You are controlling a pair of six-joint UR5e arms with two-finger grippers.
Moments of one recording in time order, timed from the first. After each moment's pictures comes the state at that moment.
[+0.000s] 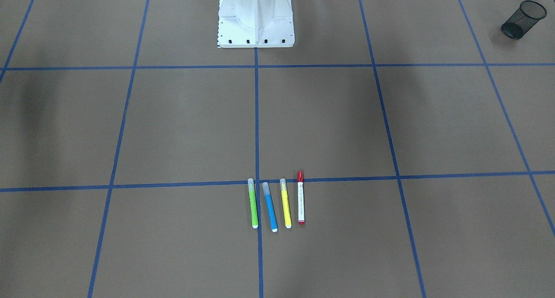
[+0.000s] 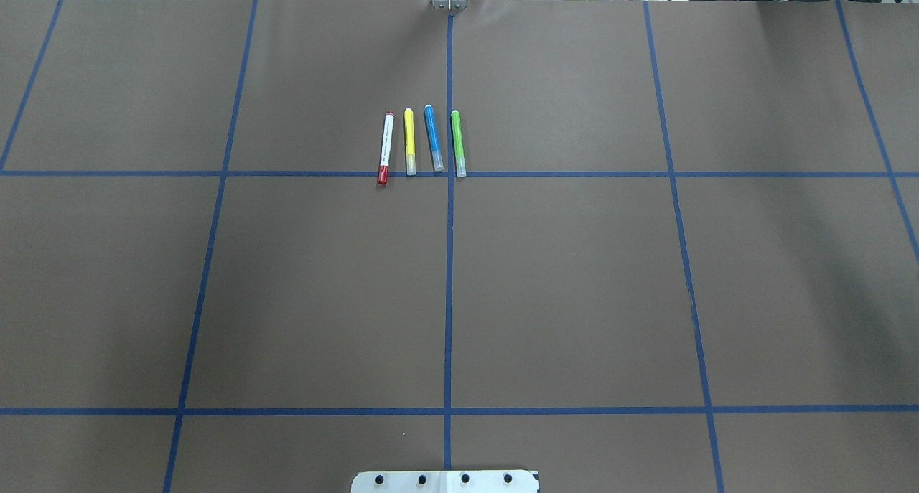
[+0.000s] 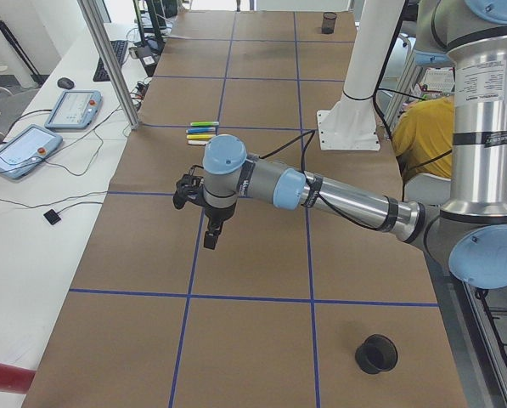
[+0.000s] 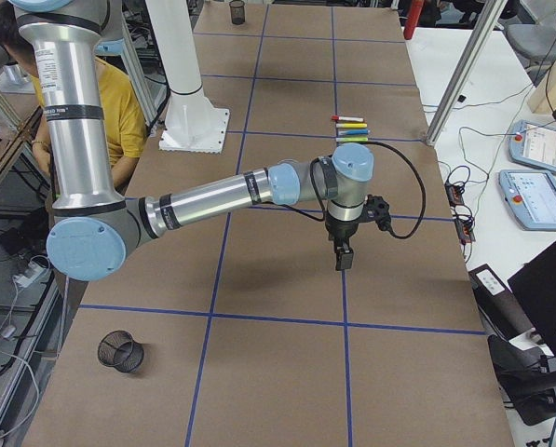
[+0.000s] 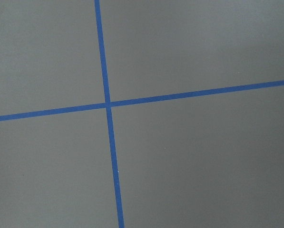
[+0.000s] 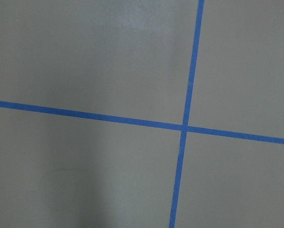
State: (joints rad) left arm -1.50 -1.52 -1.92 -1.61 -2.37 -0.07; right arm 1.40 -1.45 1.79 -1.72 2.23 0.05
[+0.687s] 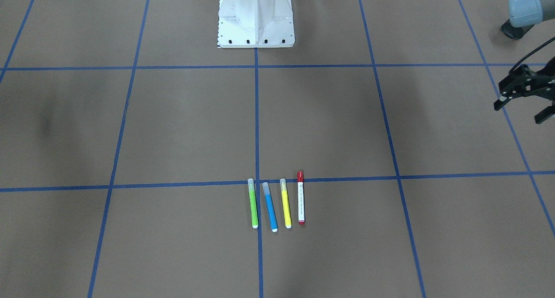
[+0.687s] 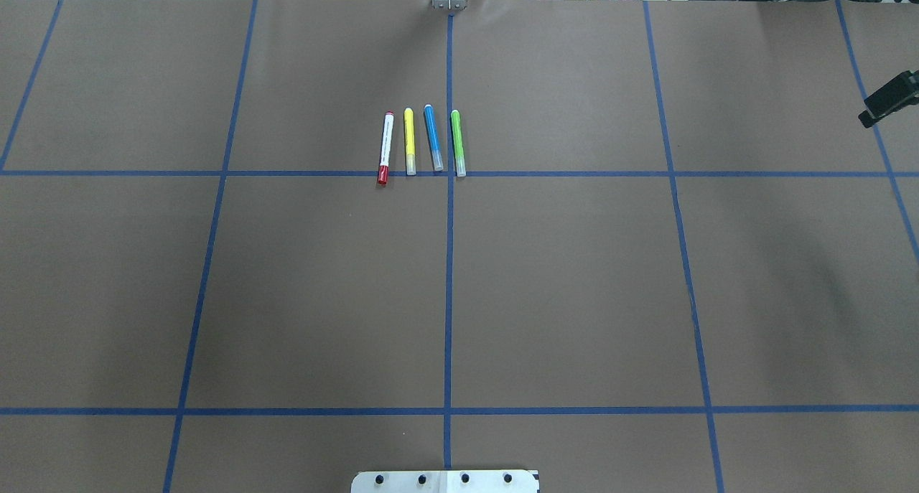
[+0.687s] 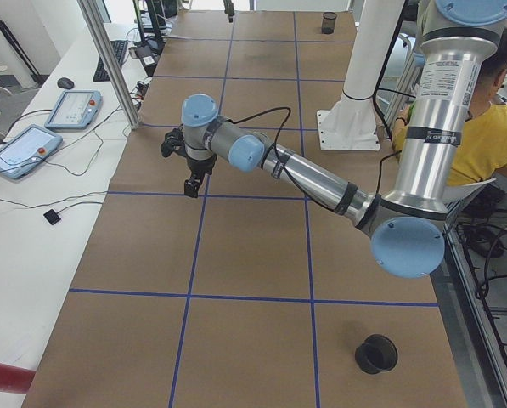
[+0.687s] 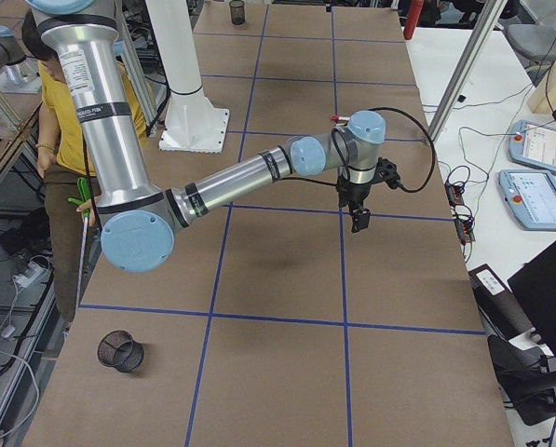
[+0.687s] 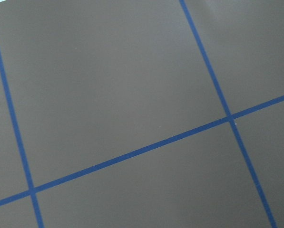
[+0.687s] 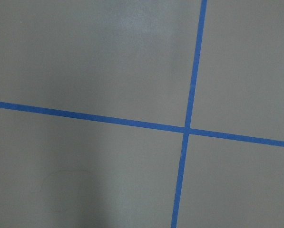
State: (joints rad) left arm -1.27 -1.77 -1.86 -1.63 -2.36 -0.24; right arm 1.28 -1.32 1.77 -1.72 2.23 0.07
